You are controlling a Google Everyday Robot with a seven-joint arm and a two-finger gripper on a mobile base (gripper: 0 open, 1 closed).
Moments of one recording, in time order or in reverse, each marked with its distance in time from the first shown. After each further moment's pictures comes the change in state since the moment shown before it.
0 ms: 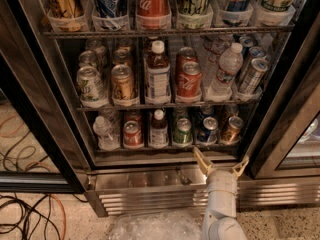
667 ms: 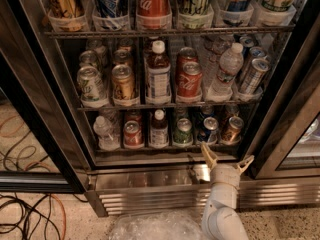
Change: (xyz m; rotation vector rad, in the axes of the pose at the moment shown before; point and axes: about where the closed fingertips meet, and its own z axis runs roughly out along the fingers) arm 0.017 -0.027 0.029 0.108 0.008 0.004
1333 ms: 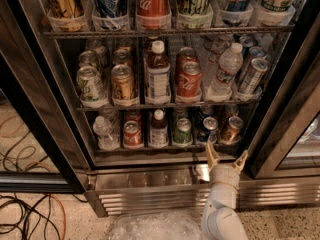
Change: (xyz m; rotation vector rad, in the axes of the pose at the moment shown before) arm 0.000 0.000 0.000 0.000 0.000 0.000
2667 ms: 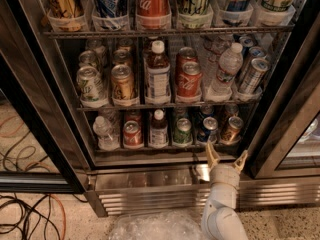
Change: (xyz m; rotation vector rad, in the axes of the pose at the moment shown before) arm 0.000 0.000 0.000 0.000 0.000 0.000
